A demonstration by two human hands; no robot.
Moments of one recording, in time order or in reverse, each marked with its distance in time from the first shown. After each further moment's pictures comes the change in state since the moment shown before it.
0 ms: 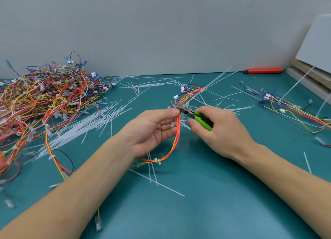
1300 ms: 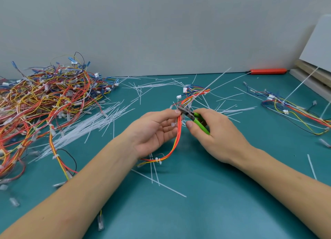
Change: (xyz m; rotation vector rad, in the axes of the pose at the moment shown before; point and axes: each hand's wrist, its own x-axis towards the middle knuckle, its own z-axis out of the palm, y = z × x) left_hand 0.001 0.000 0.001 -0.040 0.051 -0.035; right_hand -0.002 0.000 0.012 0.025 -0.080 0.025
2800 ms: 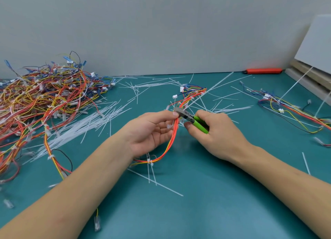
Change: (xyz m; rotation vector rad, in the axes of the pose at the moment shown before) left_hand -0.004 0.002 0.000 0.039 -0.011 -0.062; right_hand 0.000 0.007 -0.002 -0.005 0.018 -0.008
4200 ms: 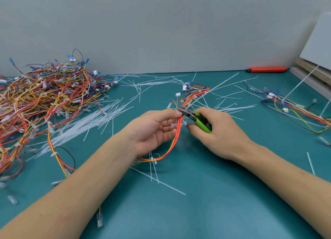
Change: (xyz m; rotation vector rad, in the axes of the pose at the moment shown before) left_hand 0.002 -0.002 0.000 0.031 0.011 0.022; right_hand 0.002 -0.004 -0.001 0.069 -0.022 -0.030
